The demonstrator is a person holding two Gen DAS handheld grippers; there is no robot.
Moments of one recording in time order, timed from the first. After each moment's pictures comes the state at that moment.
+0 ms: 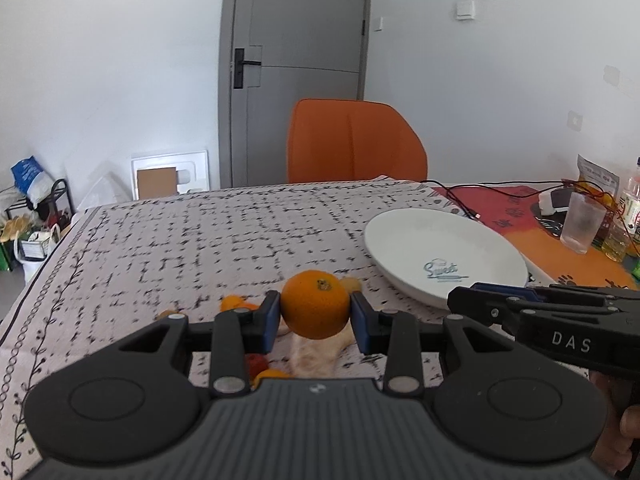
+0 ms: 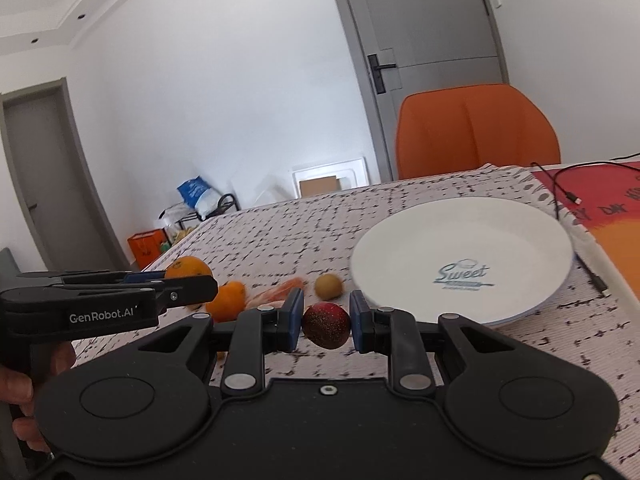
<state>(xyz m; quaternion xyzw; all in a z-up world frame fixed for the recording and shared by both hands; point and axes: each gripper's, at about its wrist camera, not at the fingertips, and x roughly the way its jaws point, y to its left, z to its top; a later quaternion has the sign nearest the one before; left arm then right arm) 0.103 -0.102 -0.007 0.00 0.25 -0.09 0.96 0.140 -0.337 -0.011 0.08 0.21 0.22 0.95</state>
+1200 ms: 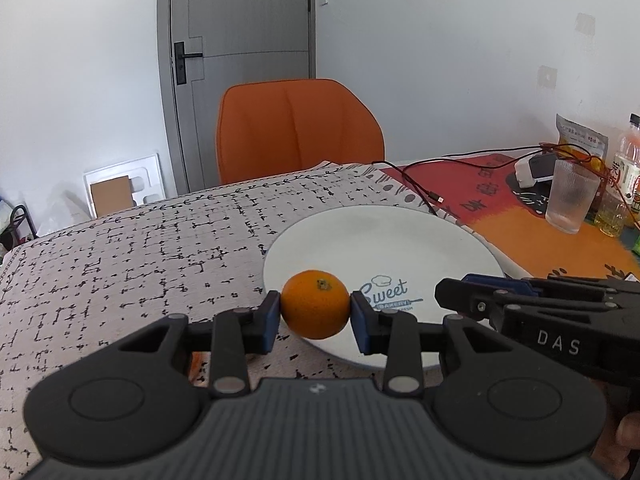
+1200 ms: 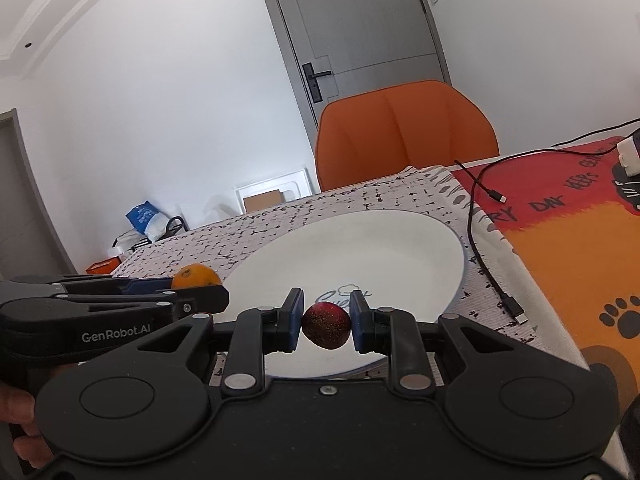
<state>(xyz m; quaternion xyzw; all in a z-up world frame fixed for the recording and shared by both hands) 0.175 -0.195 -0.021 0.05 0.27 -0.14 0.95 0.184 -0.403 -0.026 0.11 0.21 0.16 0.96</state>
